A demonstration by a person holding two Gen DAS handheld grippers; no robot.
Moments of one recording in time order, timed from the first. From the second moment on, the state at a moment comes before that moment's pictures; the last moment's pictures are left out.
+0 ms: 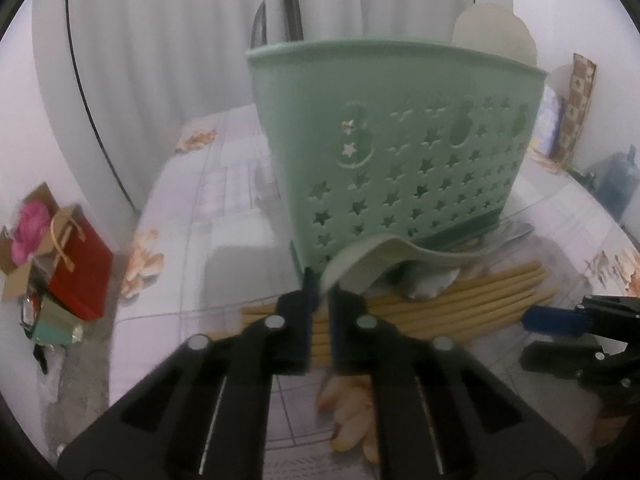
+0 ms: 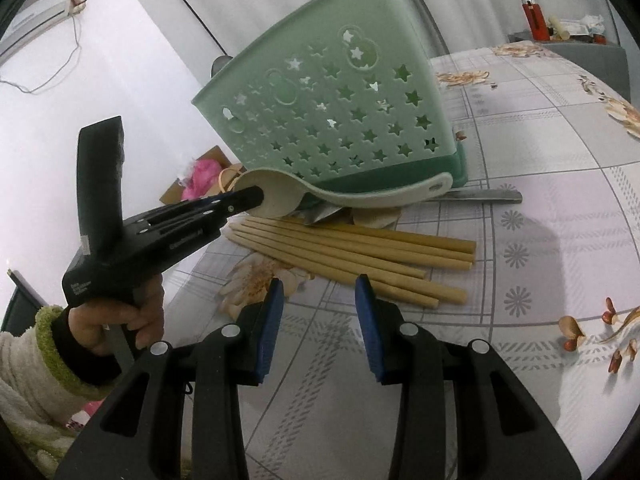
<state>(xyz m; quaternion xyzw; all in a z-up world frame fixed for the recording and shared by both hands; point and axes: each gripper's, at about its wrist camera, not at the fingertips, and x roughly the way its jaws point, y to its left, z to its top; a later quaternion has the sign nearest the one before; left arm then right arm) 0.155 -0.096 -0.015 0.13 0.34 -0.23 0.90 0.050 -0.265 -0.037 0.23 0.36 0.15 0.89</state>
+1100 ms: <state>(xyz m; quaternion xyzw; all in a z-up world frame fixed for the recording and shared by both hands) 0.107 0.025 -0.015 -0.04 0.47 -0.19 0.86 0.100 -0.307 -0.024 0.44 0.39 0.13 0.79</state>
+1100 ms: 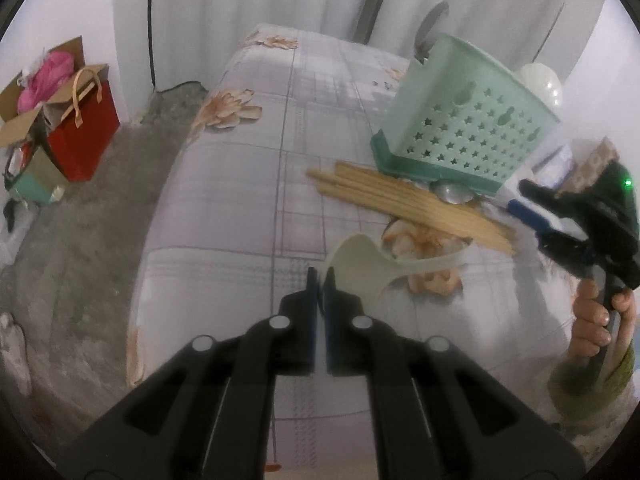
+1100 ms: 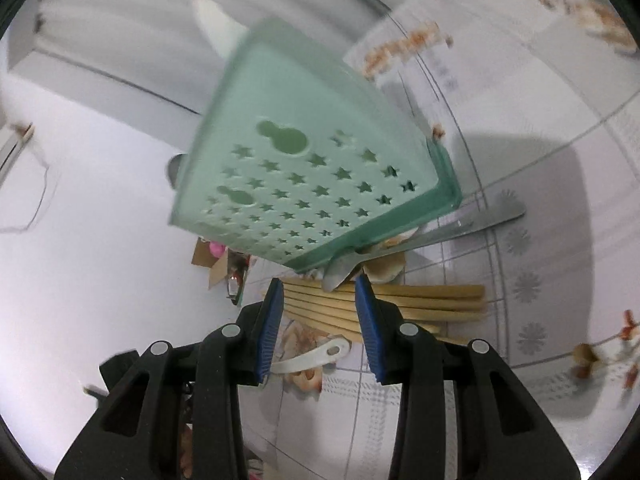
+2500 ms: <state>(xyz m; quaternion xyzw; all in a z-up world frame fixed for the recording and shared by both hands) 0.113 0.038 -0.022 -0.12 0.47 -0.20 0.85 0.114 -0.288 -0.065 0.59 0.38 0.10 0.71</state>
